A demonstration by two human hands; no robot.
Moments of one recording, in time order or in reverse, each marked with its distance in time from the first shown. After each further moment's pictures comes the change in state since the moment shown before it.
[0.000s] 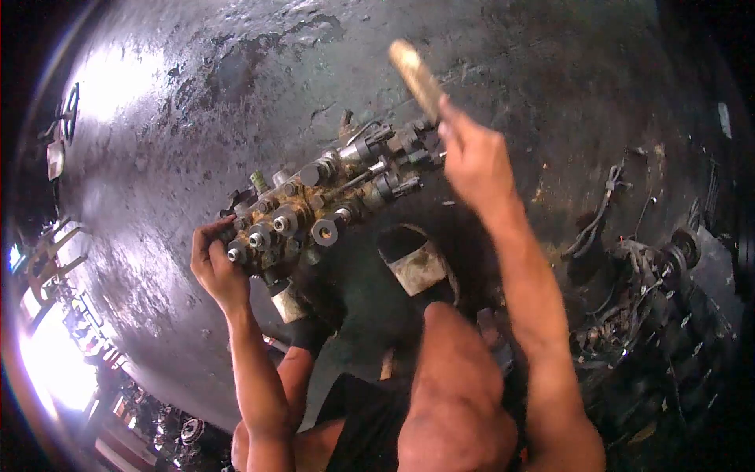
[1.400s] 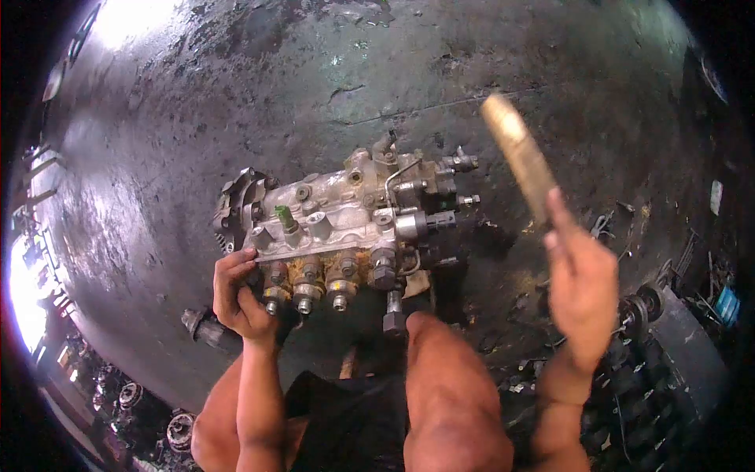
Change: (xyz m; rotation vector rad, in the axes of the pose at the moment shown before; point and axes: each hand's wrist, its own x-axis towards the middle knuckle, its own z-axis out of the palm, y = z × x) left_hand -0.087 -0.024 0.000 -0.139 0.101 0.127; right_hand -0.032 -0.067 -0.120 -0.336 -0.264 -0.134
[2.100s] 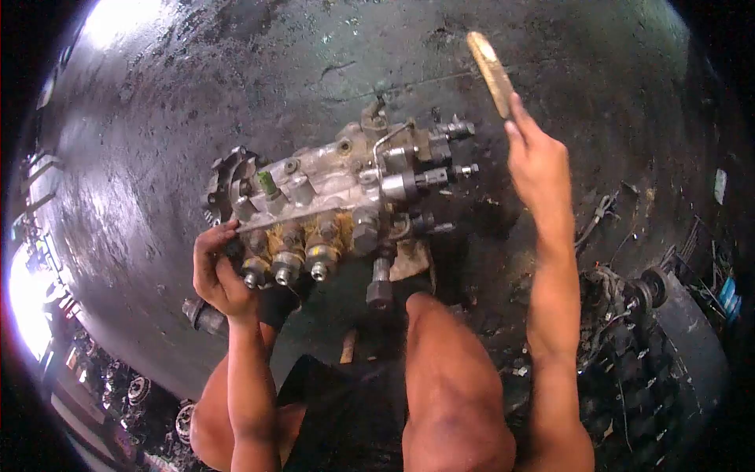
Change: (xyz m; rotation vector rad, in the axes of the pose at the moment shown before) left_hand 0.007 -0.001 -0.005 -0.020 -0.044 -0.026; right_hand 0.052 0.052 0.088 -0.025 0.090 0.135
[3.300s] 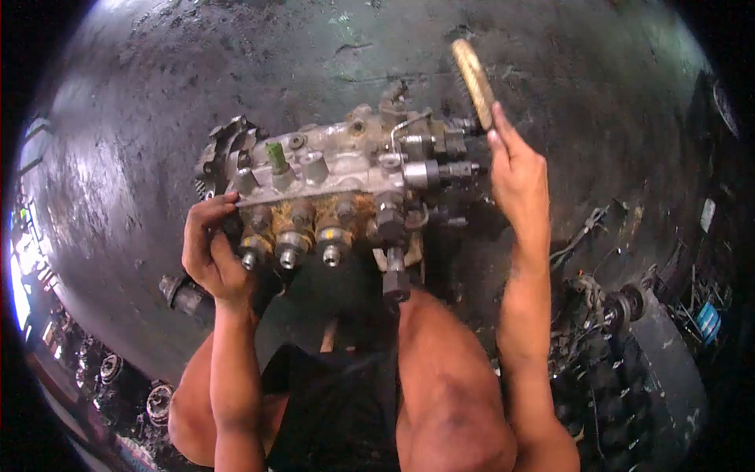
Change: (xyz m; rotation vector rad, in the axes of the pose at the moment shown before) left_hand 0.002 0.006 0.001 0.056 0.010 -0.024; right_hand -0.021 -0.036 0.015 0.173 -0.116 0.015
